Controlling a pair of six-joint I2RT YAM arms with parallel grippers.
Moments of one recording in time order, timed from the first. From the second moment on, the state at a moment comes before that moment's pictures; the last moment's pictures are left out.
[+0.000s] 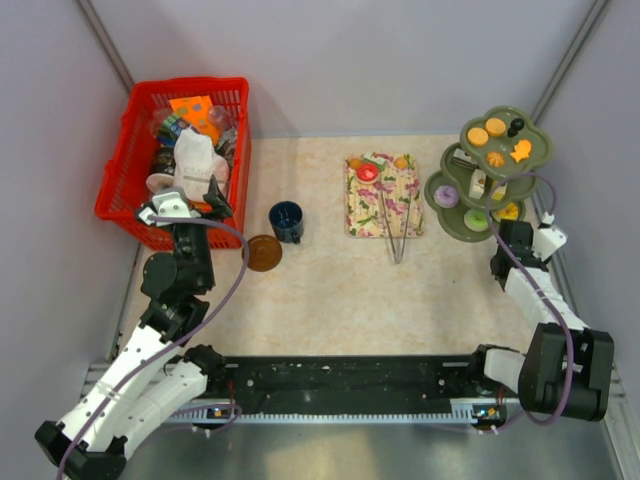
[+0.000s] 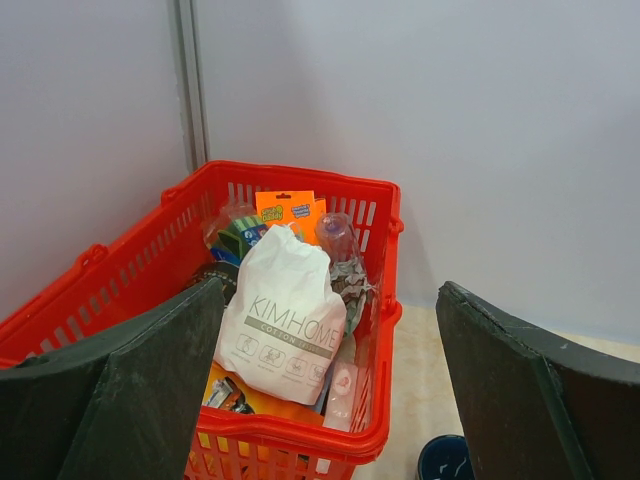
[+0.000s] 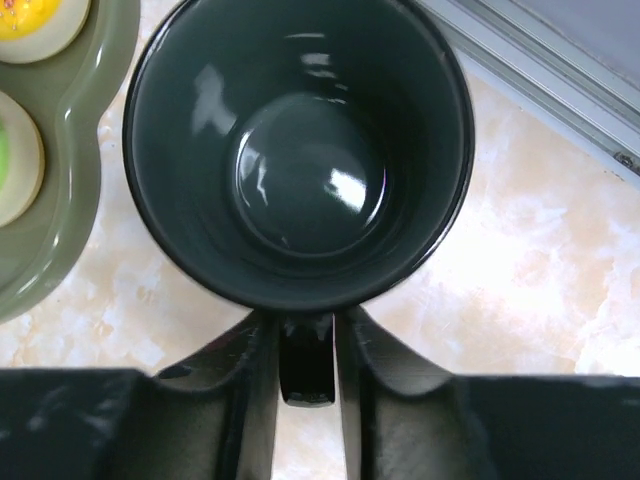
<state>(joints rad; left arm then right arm) -0.54 0.65 0.70 0.42 -0.70 0.21 -0.16 1.16 0.57 -0.29 0.55 0.63</state>
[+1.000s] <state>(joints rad) -0.54 0.65 0.70 0.41 -0.69 0.21 0.02 0.81 0.74 -0.49 0.43 0.54</state>
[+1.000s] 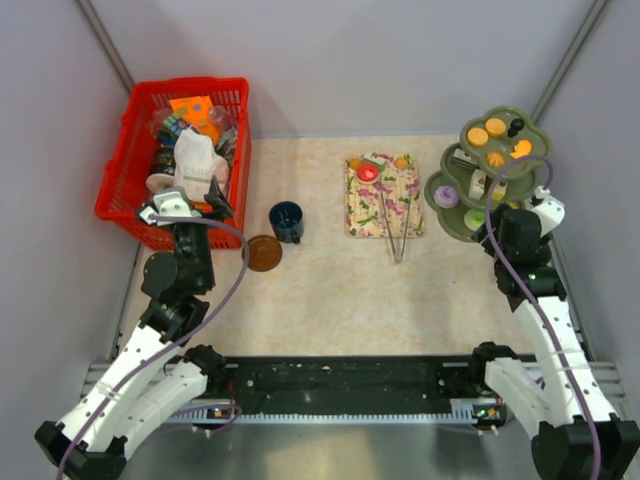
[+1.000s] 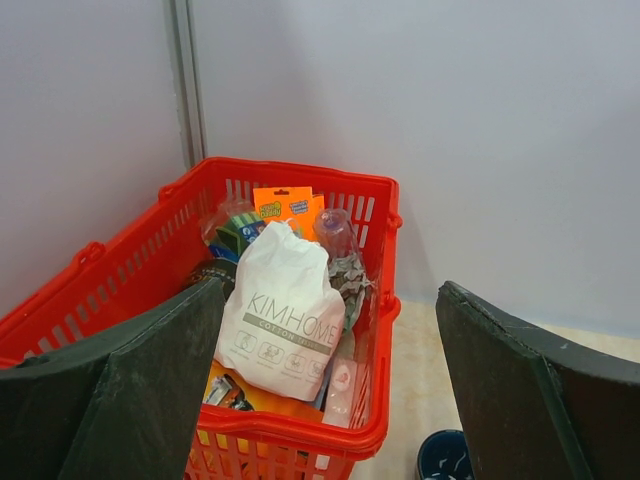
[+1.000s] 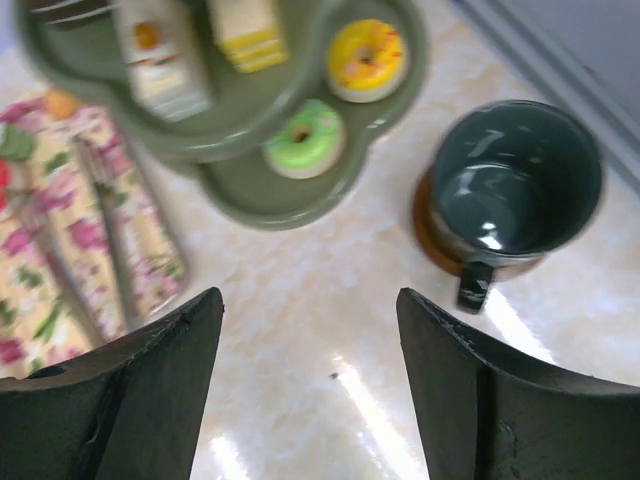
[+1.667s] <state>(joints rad) -0.54 0.97 1.15 -0.47 -0.42 -0.22 0.50 0.79 0.62 -0.18 0.22 0.44</state>
